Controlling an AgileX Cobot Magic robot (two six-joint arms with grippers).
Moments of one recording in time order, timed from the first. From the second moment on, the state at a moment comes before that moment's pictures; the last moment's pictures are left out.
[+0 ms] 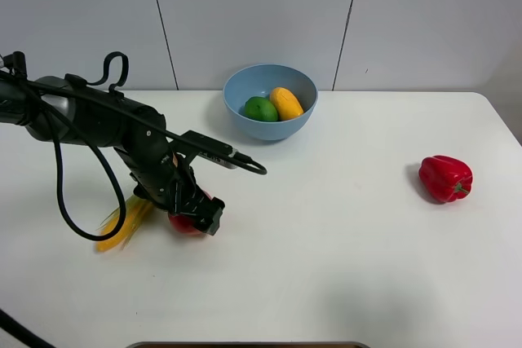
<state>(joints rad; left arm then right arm) -0.63 1.90 -0.97 -0.10 0.50 0.03 0.01 0.00 -0.56 -0.05 1.10 0.06</state>
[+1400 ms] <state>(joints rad) -0.62 1.95 -0.97 -0.10 0.43 0.03 0.01 0.00 -0.56 -0.05 1.10 0.06</state>
